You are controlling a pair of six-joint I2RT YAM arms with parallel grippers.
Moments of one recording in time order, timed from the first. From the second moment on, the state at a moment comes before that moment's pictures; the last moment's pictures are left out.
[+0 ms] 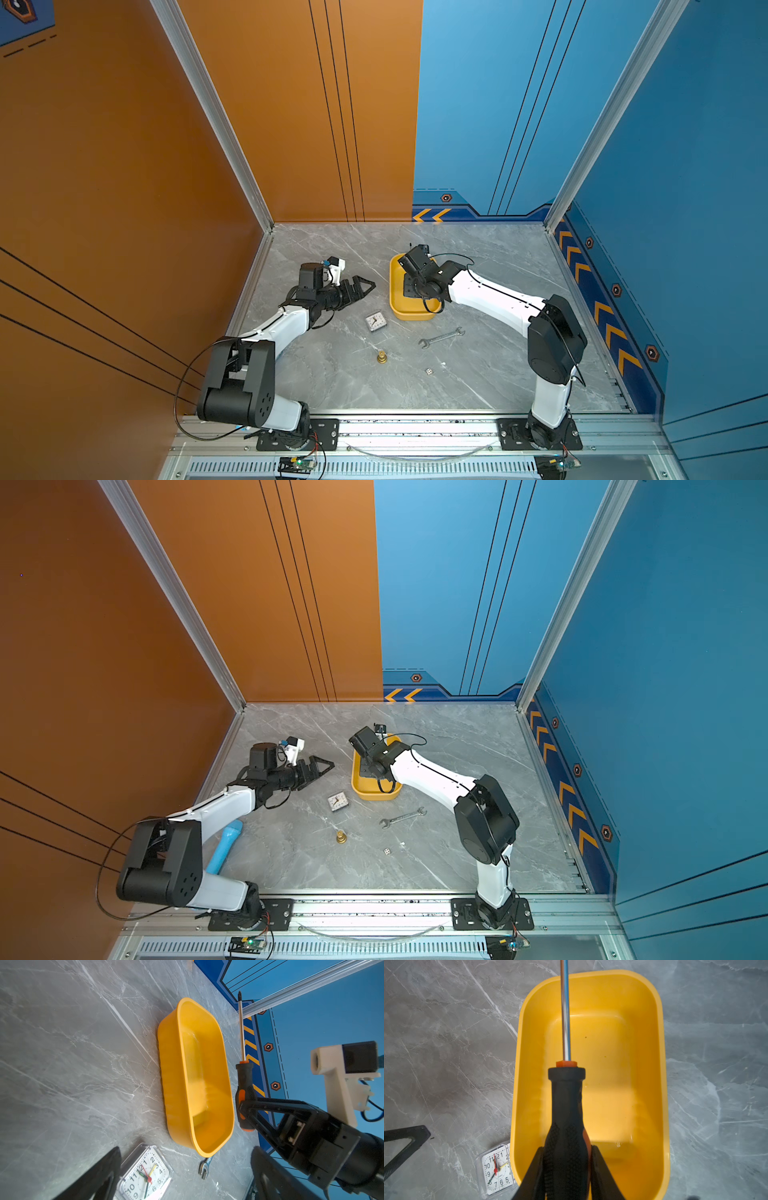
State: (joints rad) left arm -0.11 1.45 0.73 0.06 0.71 -0.61; right arm 0.77 1.89 1.55 -0.68 0.26 0.73
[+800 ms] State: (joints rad) left arm -0.11 1.46 0.73 0.04 0.71 -0.59; right arm 0.73 2.06 1.55 -0.69 0.20 0.79
